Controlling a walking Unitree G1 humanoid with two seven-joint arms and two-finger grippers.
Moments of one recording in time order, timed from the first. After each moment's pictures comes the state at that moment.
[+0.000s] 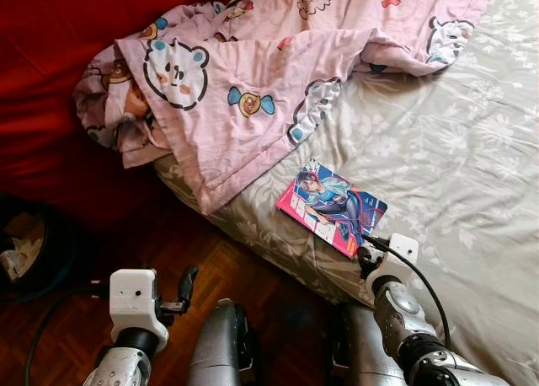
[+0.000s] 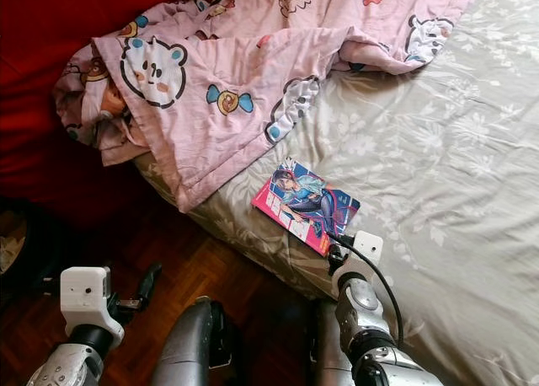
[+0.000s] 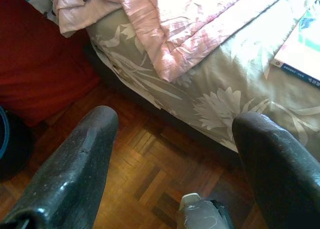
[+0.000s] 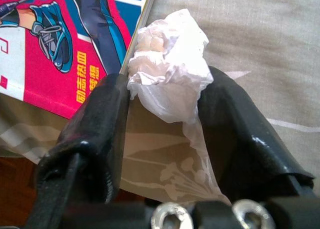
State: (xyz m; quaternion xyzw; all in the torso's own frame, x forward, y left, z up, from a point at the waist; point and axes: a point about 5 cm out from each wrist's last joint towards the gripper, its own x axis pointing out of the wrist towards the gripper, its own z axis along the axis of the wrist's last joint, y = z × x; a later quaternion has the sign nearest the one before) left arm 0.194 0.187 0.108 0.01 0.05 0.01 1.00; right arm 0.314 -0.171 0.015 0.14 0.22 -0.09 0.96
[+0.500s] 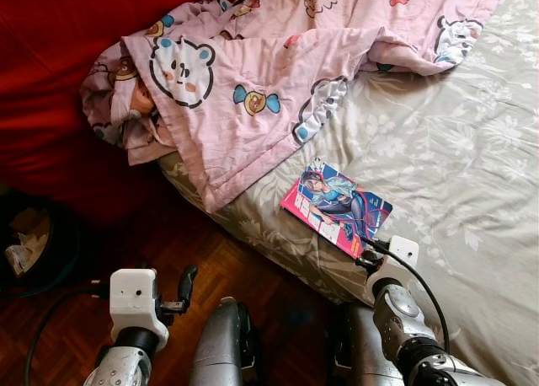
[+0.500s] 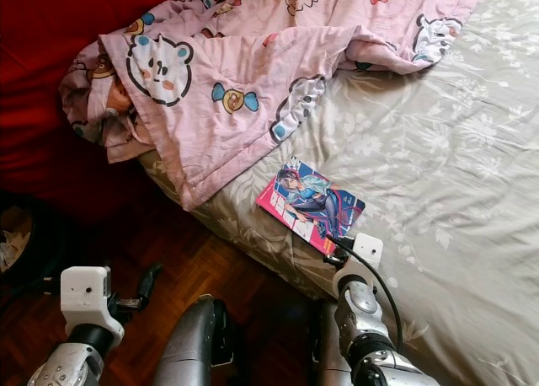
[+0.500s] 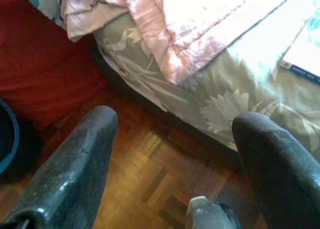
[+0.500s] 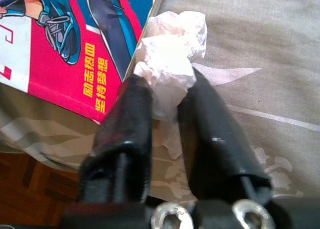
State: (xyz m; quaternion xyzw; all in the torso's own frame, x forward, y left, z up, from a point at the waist) left arm 0.201 0.186 0.110 0.03 0.04 0.01 1.00; right arm 0.313 -0.170 0.014 0.13 0.22 -0.09 0.96
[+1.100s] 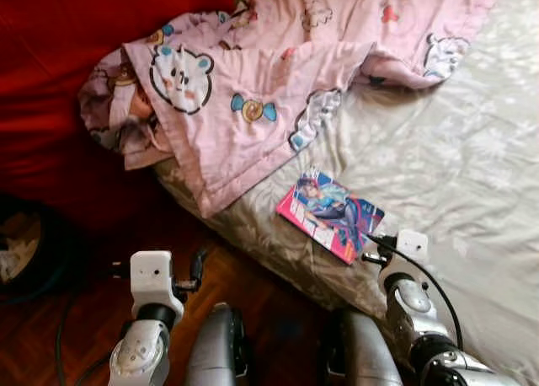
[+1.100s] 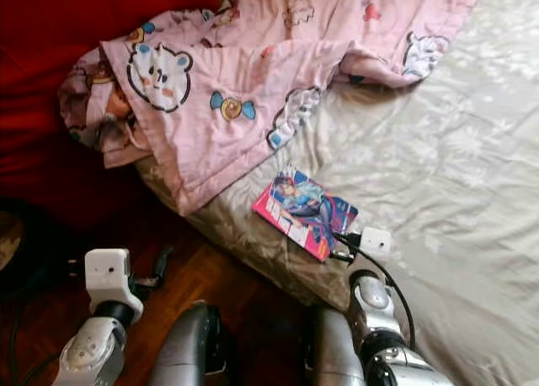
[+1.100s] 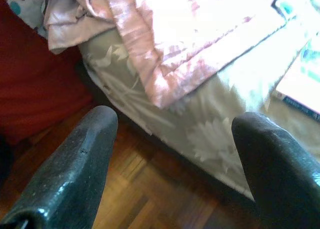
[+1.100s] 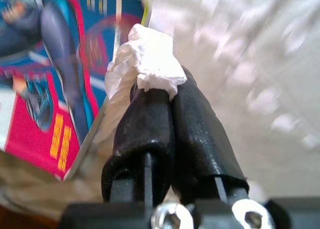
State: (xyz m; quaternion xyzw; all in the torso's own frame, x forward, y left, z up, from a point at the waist) left arm 0.243 0.177 0.087 0.00 0.03 0.02 1.00; right arm 0.317 -0.195 0.026 0.07 0.17 -0.10 0.98
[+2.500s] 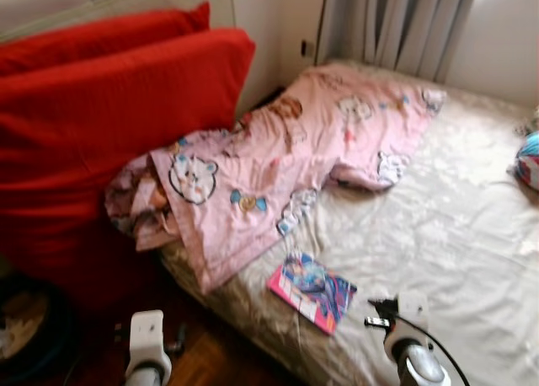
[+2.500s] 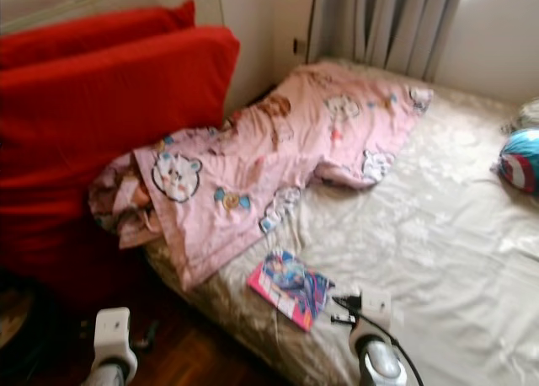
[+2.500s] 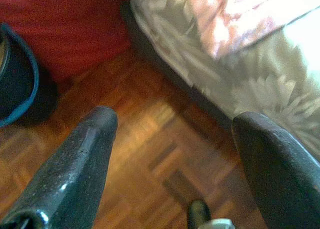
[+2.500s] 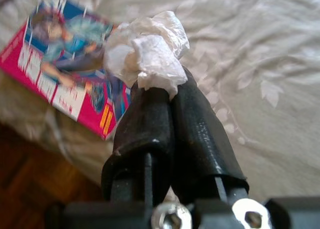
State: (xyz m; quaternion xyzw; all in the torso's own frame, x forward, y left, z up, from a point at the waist) left arm 0.200 0.218 -0.053 0.01 0.29 0.10 0.95; right arm 0.228 -0.197 -0.050 0.04 0.31 -0.04 0.95
